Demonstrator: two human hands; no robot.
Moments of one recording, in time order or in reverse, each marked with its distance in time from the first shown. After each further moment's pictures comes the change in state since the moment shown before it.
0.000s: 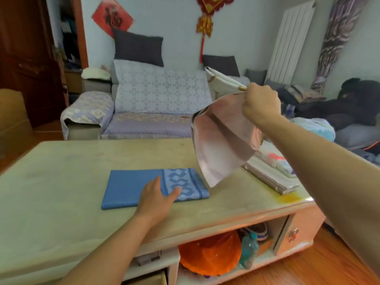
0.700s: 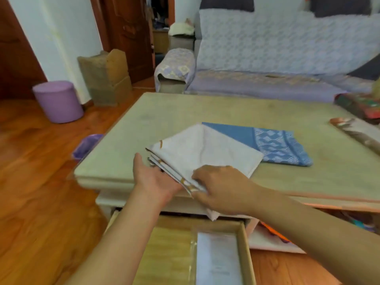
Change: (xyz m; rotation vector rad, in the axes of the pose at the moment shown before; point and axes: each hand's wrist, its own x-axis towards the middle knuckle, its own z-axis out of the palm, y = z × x) left_hand -0.109 -0.121 -0.136 -1.858 0.240 -0.491; right_hand -0.290 -0.225 0.048 0.472 -0.677 -0.989
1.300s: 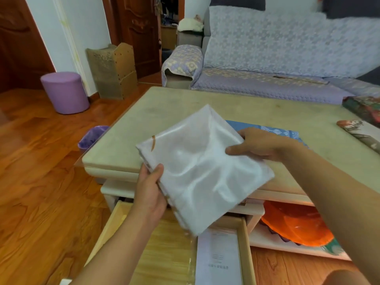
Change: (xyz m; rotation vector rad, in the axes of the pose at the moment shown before) left_hand -0.025 -0.016 -0.055 0.342 0.016 0.438; right_hand 0.028 0.086 -0.043 0.879 -0.207 0.496
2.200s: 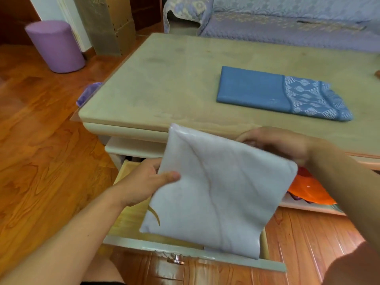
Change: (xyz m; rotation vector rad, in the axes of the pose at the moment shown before) left_hand -0.016 0.007 -0.091 0.964 -0.468 -0.195; right_hand -0.027 0.067 0.068 0.363 -0.470 -0.117
